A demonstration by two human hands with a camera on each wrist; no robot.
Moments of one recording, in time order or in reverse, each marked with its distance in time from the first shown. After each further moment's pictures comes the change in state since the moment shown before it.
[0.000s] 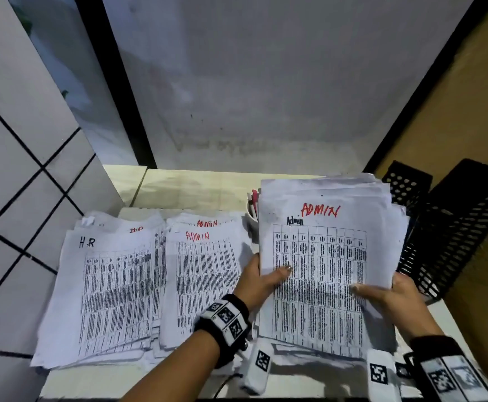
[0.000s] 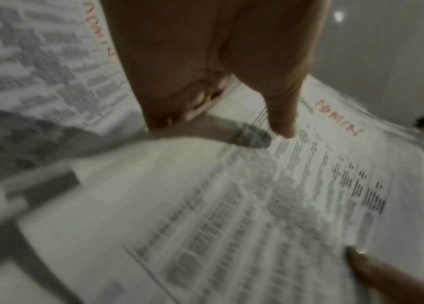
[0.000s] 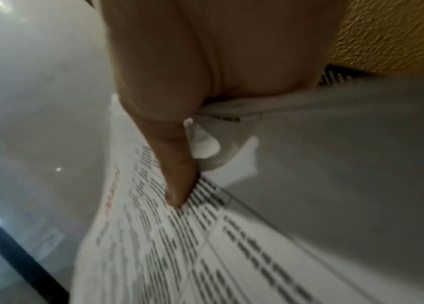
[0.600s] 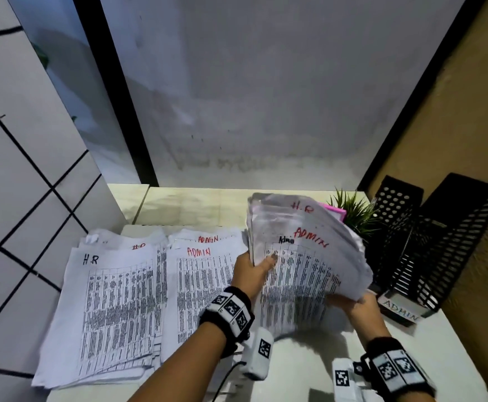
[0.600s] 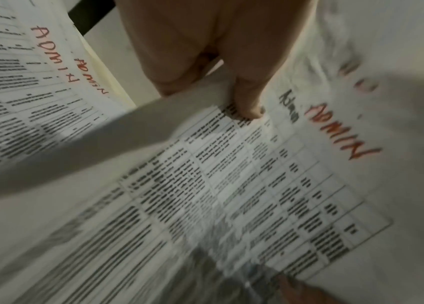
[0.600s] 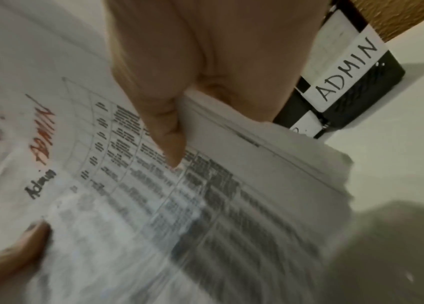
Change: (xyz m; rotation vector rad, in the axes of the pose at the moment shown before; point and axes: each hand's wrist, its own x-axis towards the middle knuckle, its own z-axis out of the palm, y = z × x) left_hand 0.011 0.035 0.001 0.086 0.217 0.125; right_hand 0.018 0.029 0.050 0.095 0.075 -0.098
